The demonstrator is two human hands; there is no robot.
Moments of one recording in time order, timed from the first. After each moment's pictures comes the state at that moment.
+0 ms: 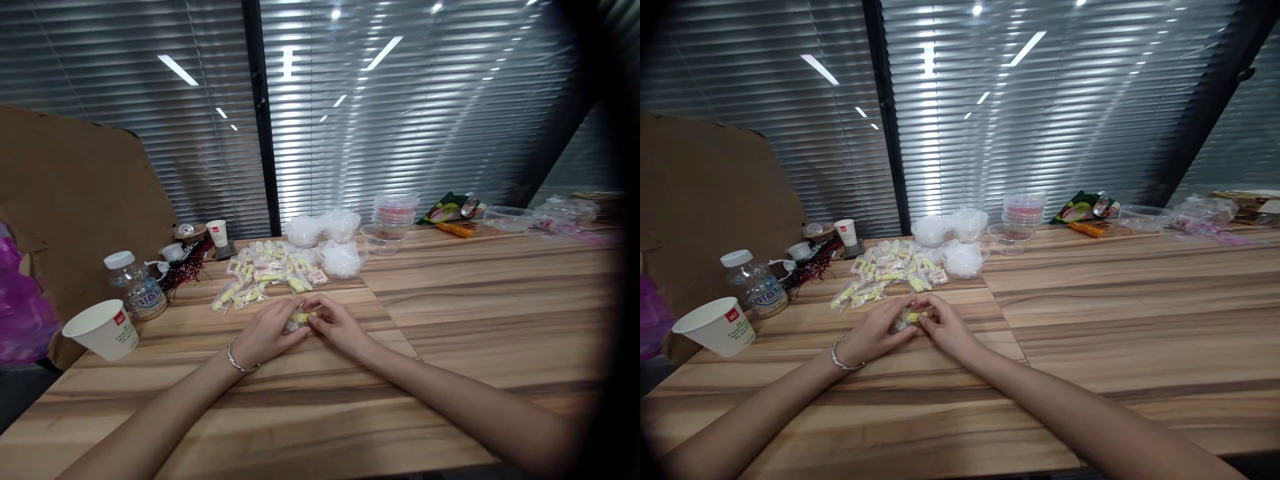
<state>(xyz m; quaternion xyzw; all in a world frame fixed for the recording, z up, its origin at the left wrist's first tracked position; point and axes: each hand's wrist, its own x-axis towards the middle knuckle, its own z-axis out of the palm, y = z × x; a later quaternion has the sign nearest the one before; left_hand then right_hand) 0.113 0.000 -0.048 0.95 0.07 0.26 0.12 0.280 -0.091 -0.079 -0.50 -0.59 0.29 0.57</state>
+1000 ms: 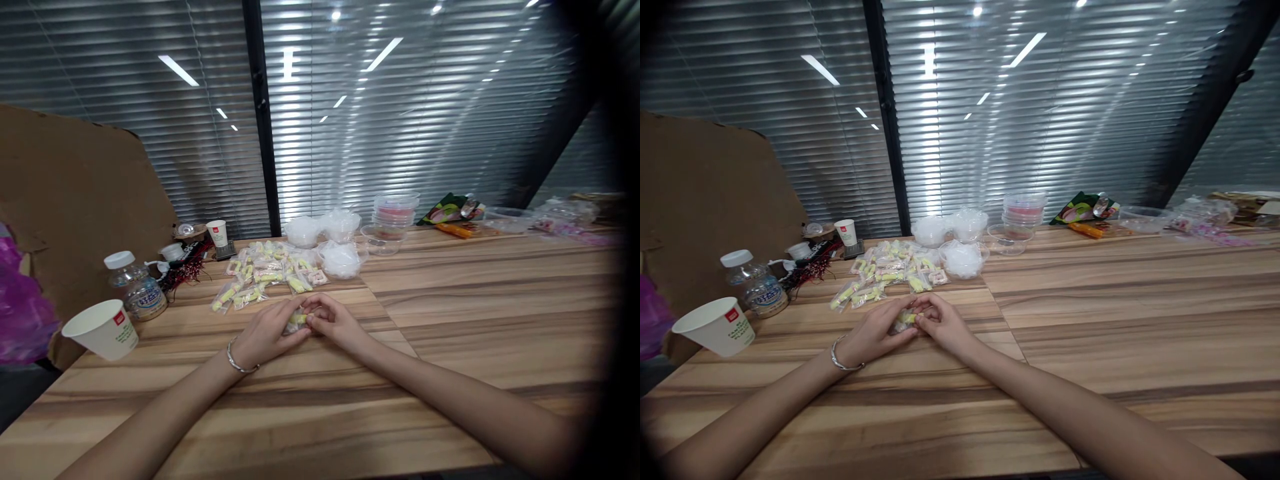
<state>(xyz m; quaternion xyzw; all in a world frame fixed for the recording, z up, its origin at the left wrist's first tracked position) 0.113 -0.001 -0.046 0.95 0.06 0.27 0.13 0.278 -0.091 -0.072 -0.43 -0.53 0.40 0.61</state>
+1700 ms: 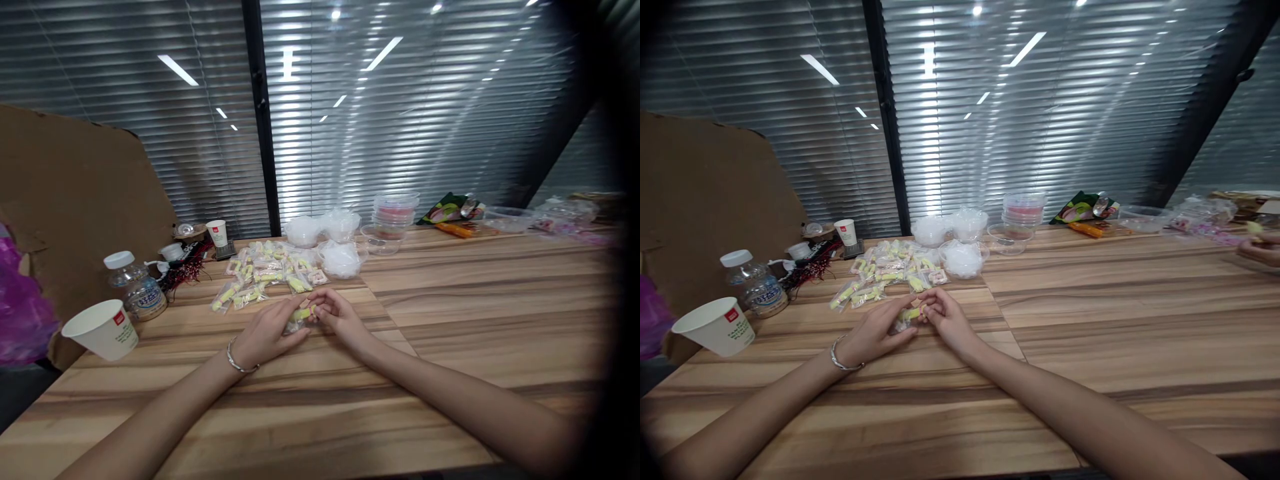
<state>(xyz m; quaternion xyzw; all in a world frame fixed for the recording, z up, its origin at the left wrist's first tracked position) 0.112 -0.002 -0.046 0.95 0.07 0.26 0.13 0.281 -0.092 -0.071 -0.41 -0.49 0.40 0.66</state>
